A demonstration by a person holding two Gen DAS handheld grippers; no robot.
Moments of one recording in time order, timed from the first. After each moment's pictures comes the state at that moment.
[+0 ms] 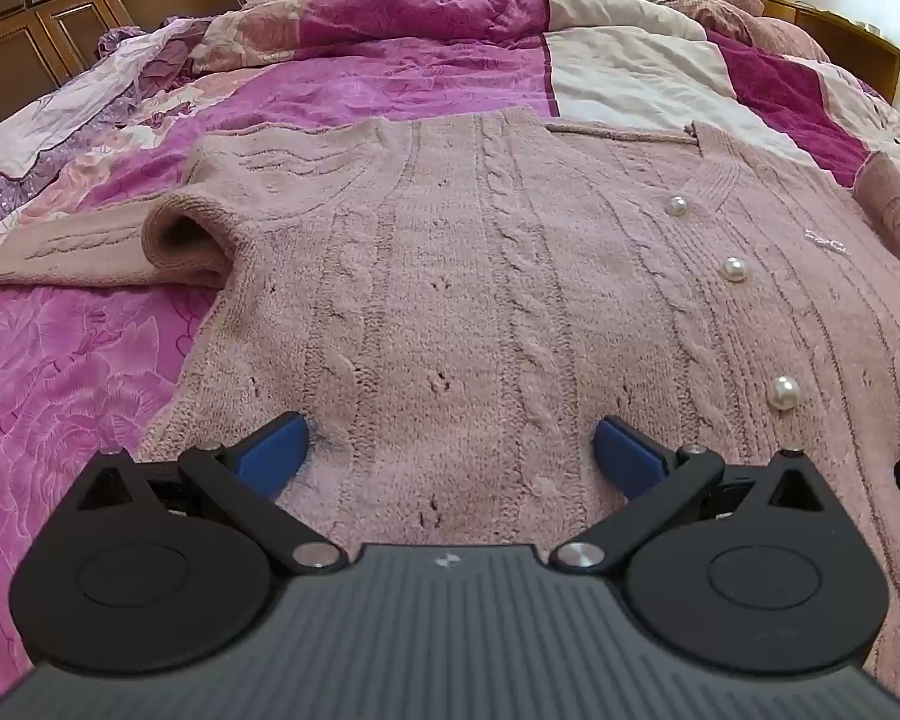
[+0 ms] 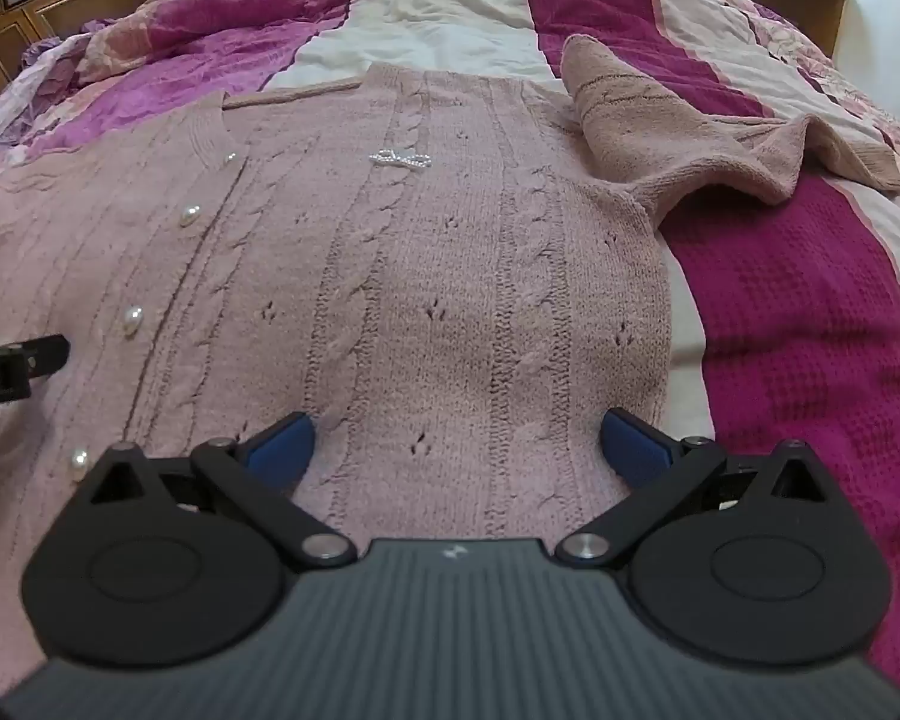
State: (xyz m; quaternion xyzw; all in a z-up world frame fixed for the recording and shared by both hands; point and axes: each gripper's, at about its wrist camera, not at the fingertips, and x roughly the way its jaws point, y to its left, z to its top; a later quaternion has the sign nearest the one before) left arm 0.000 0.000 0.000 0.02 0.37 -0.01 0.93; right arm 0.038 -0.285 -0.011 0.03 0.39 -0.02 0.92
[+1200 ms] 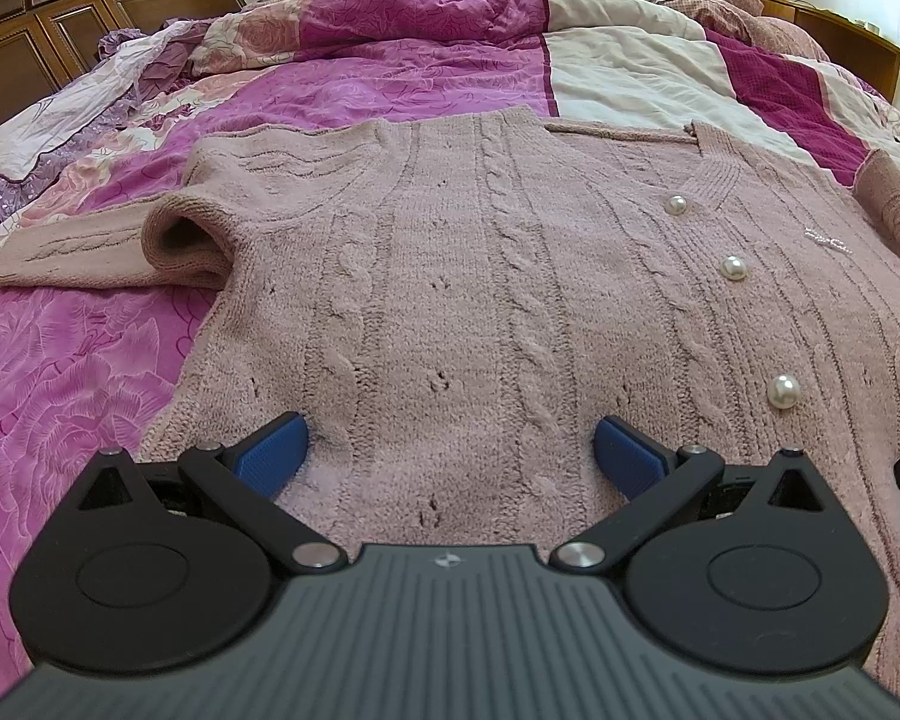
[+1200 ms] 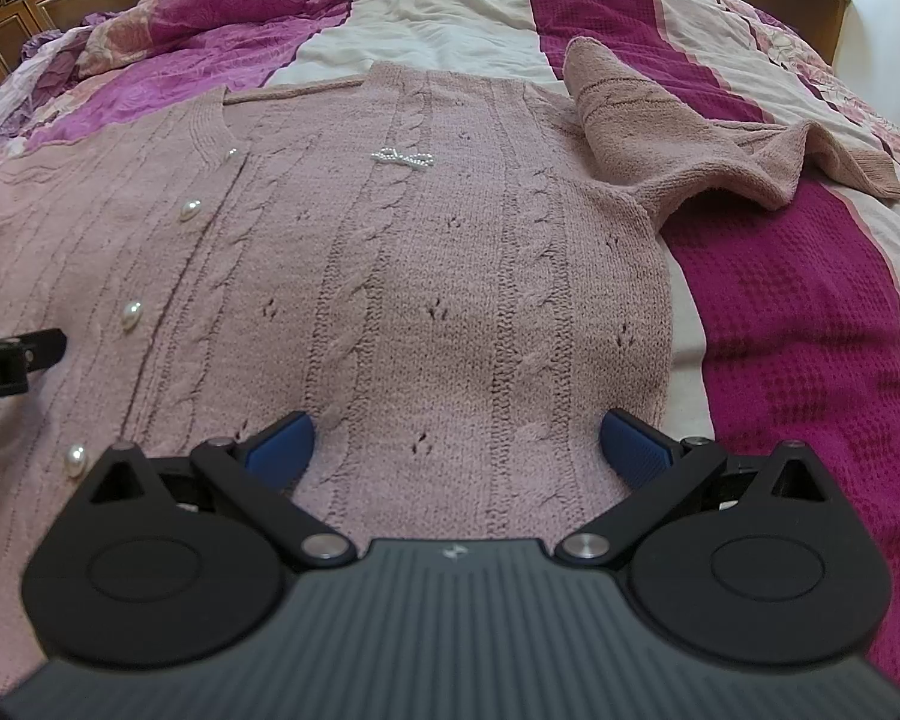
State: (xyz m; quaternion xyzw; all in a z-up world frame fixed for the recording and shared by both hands) left arm 0.000 0.000 0.000 0.02 0.37 -0.01 0.93; right arm 0.038 -0.282 -0.009 0.02 0.40 -0.03 0.92
